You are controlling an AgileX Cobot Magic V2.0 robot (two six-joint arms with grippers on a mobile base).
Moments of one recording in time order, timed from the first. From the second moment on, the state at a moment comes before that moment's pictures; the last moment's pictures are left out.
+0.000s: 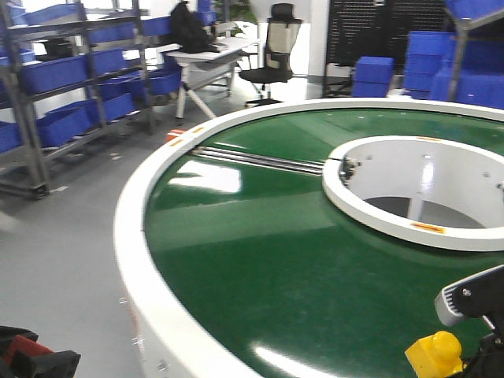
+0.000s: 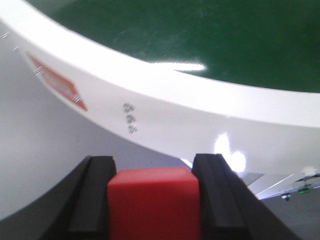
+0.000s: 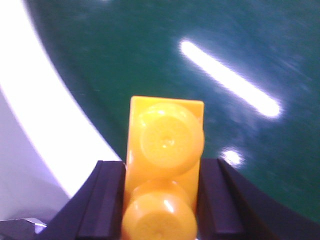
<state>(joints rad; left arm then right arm) -0.41 0.93 -0.84 -0.08 0.69 0.07 0.30 1.01 -0.79 -0.02 0.71 -0.07</state>
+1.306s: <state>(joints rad) -0.41 0.93 -0.84 -0.08 0.69 0.07 0.30 1.01 -0.79 -0.02 0.71 -0.07</state>
